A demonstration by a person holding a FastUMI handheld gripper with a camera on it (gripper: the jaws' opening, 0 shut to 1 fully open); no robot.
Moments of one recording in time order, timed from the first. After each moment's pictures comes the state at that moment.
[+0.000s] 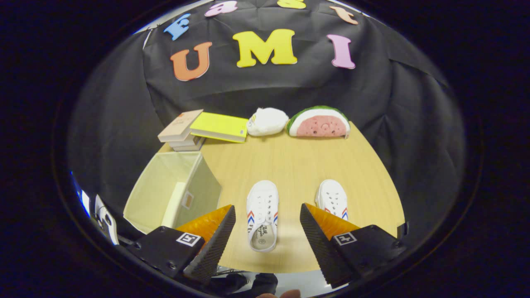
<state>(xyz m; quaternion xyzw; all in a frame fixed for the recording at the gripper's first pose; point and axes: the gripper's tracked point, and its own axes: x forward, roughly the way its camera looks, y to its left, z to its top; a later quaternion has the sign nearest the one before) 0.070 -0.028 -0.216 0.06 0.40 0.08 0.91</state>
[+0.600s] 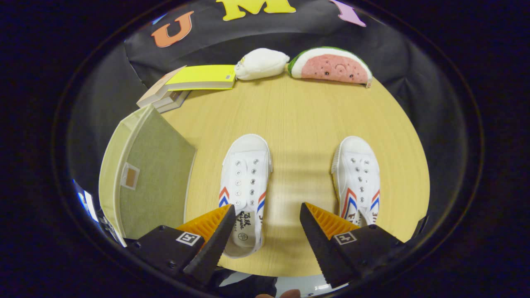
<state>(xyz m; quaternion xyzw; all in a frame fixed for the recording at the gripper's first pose) 0.107 -0.028 -0.332 0.09 0.55 0.11 0.83</state>
